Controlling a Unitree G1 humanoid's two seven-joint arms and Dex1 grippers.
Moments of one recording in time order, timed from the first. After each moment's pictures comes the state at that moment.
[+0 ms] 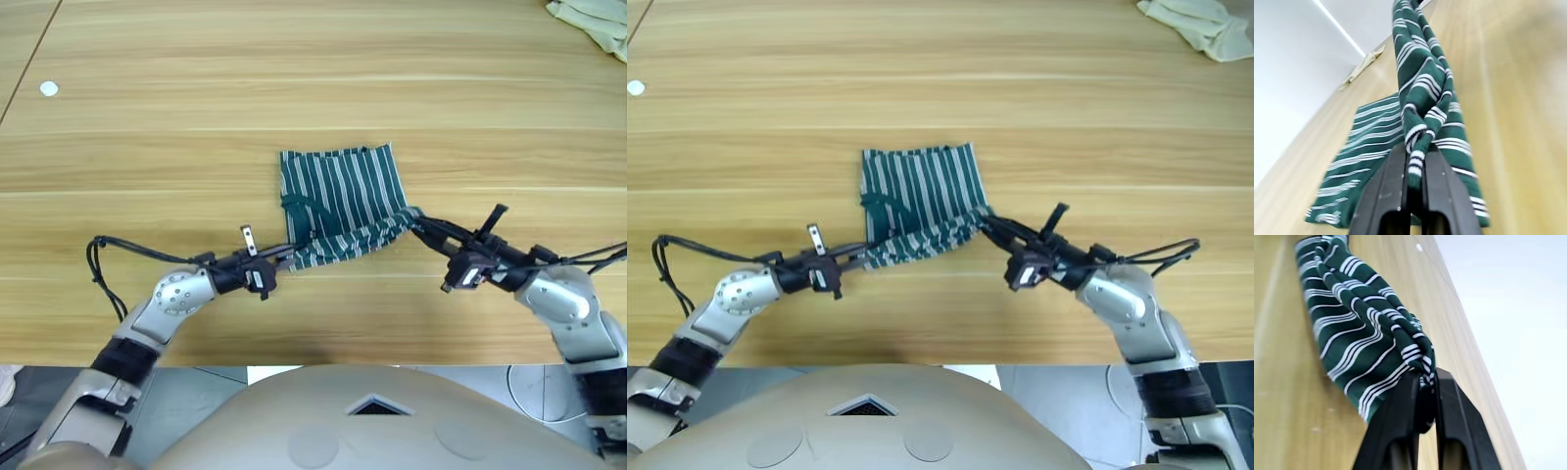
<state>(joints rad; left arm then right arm) 0.02 0.64 -0.40 0.16 0.09 -0.70 -0.59 0.21 -0.73 0.07 -0.14 -0.22 -0.61 0.51</state>
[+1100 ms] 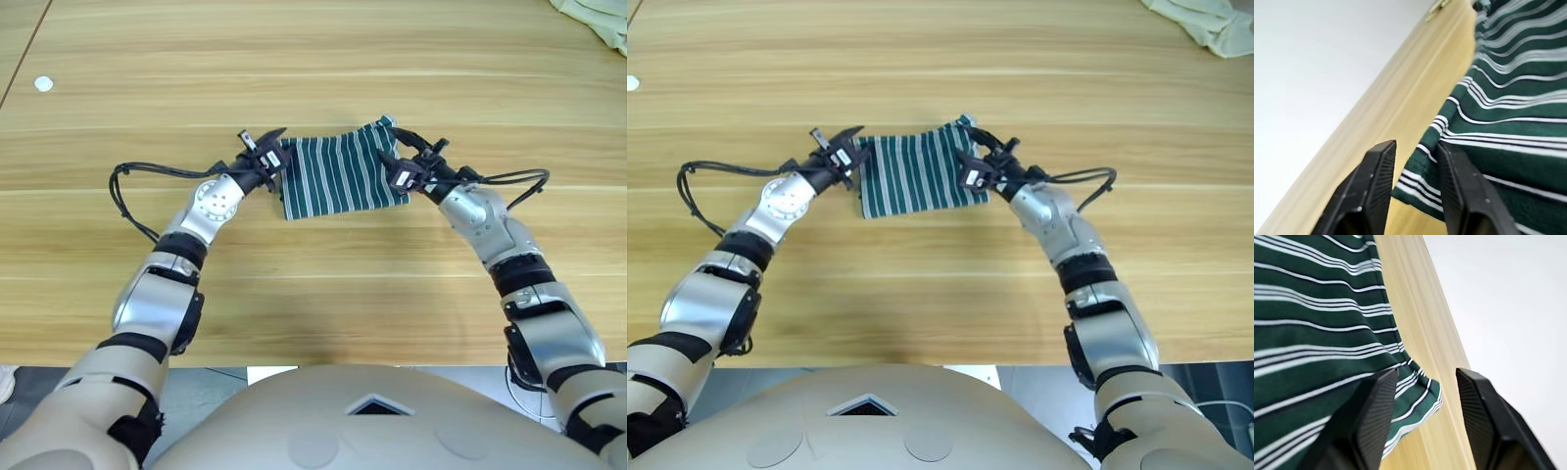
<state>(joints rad) -0.62 0.33 -0.30 1.10 0.35 -0.70 -0.18 -0.42 -0.44 0.30 0.62 -0.57 -0.55 0.13</state>
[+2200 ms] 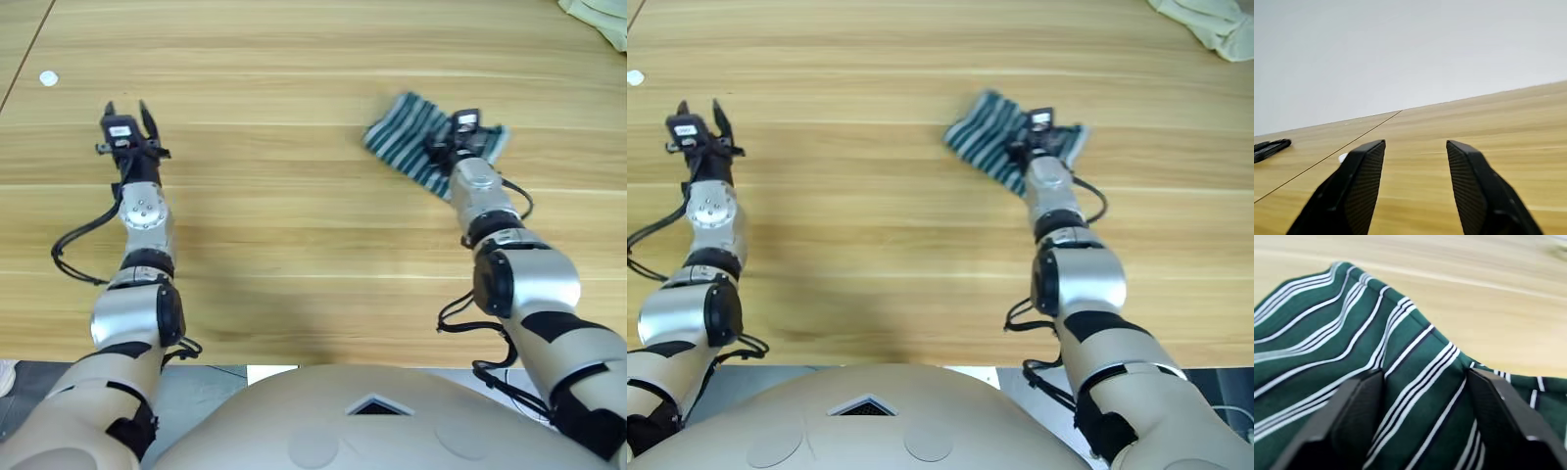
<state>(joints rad) -0.48 0.38 0.22 1.16 -0.07 -0.77 0.08 -0.74 -0.31 -0.20 1.31 0.07 -0.11 -0.08</state>
